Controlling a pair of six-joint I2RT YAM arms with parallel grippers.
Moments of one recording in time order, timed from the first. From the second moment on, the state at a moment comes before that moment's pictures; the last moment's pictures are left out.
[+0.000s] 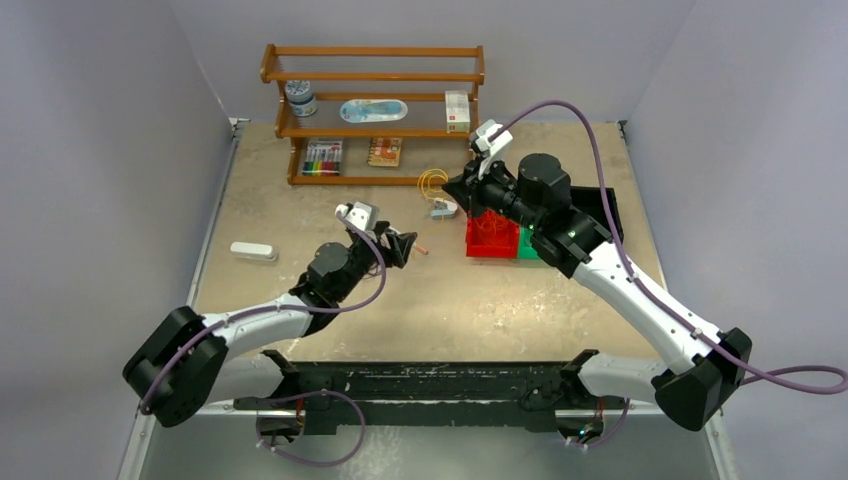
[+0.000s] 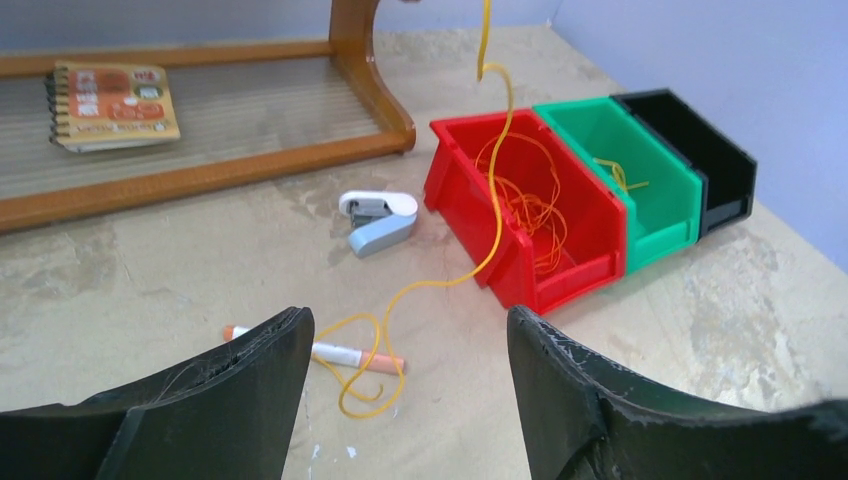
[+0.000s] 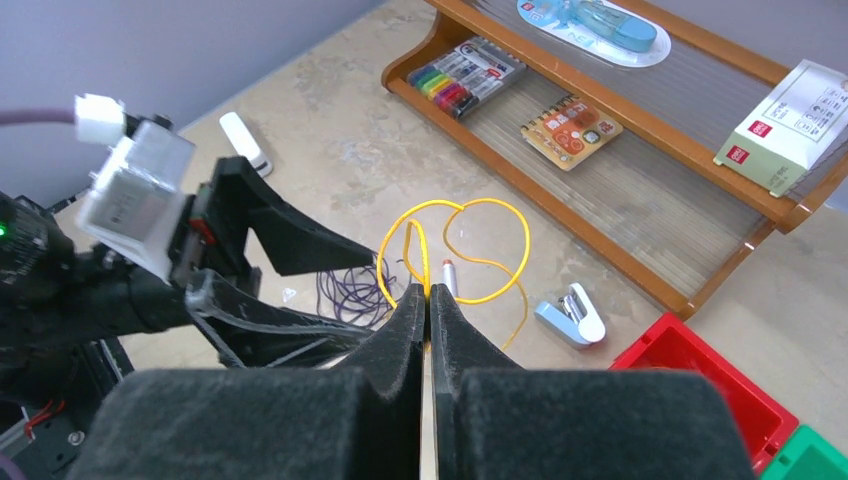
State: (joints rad) left arm -0.70 1.18 0.41 0.78 -0.13 -0.25; right arm 0.65 1.19 1.18 -0.16 -0.17 0.06
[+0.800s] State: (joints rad) left arm -0.72 1.43 0.46 0.76 -0.17 -0.20; right arm 0.65 1.19 1.18 -0.16 -0.17 0.10
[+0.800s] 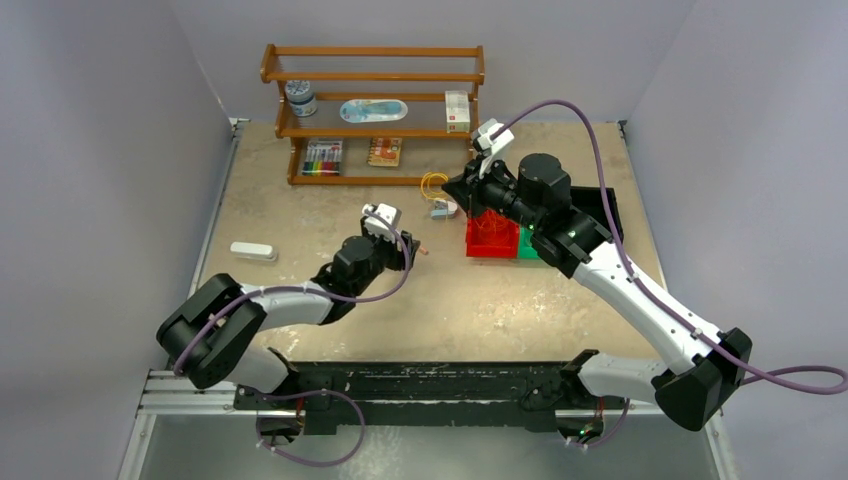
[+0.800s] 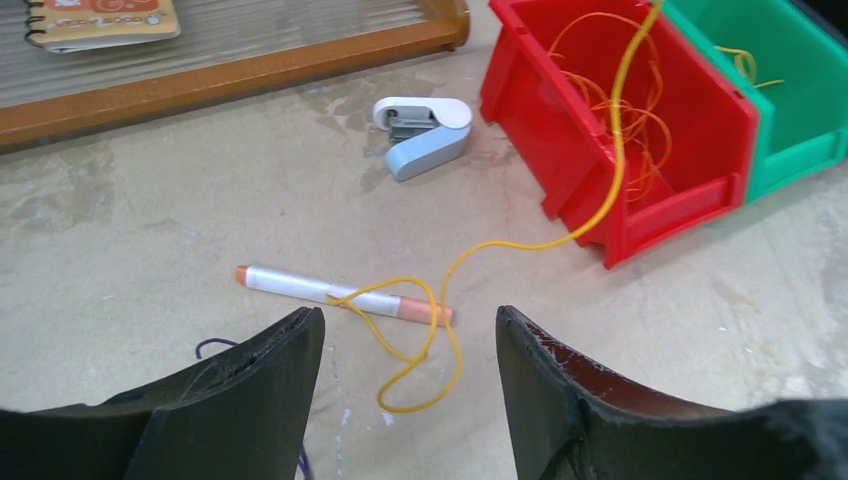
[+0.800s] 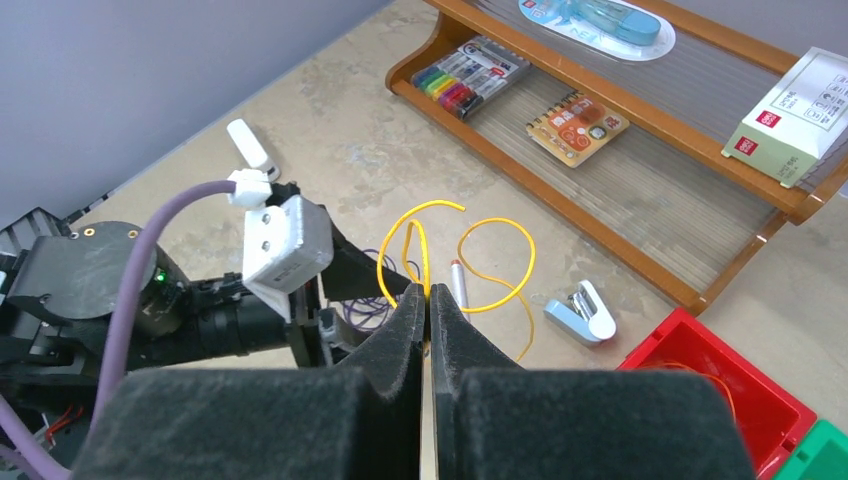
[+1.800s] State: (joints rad) left arm -0.72 1.33 0.78 0.33 -0.39 -0.33; right arm 0.65 0.96 1.11 -0.12 0.30 0.09
